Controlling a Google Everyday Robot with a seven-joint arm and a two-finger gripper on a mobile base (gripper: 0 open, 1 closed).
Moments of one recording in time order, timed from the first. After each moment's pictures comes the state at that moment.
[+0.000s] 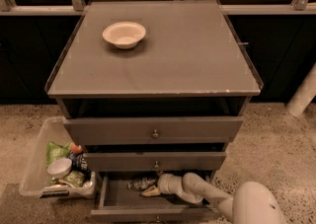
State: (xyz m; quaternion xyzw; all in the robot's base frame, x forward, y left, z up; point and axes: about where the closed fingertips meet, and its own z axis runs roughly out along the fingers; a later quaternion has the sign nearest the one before) arm 0.596 0.021 0.140 -0.51 0.70 0.24 0.44
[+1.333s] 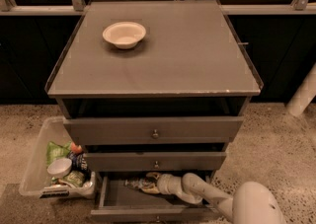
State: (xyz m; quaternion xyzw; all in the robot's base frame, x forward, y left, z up) arm 0.596 0.021 0.140 -0.51 0.70 0.24 0.44
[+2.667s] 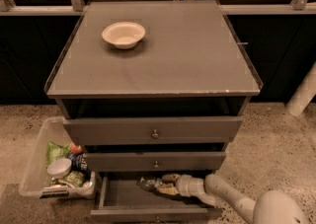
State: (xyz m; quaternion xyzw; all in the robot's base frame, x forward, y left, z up) arm 0.579 -0.056 0.177 -0.42 0.74 0.31 0.43
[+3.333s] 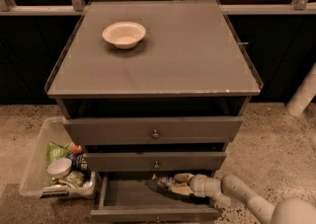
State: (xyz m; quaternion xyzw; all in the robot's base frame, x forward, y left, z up) arm 0.559 -0.115 0.217 -0.38 0.74 0.36 0.43
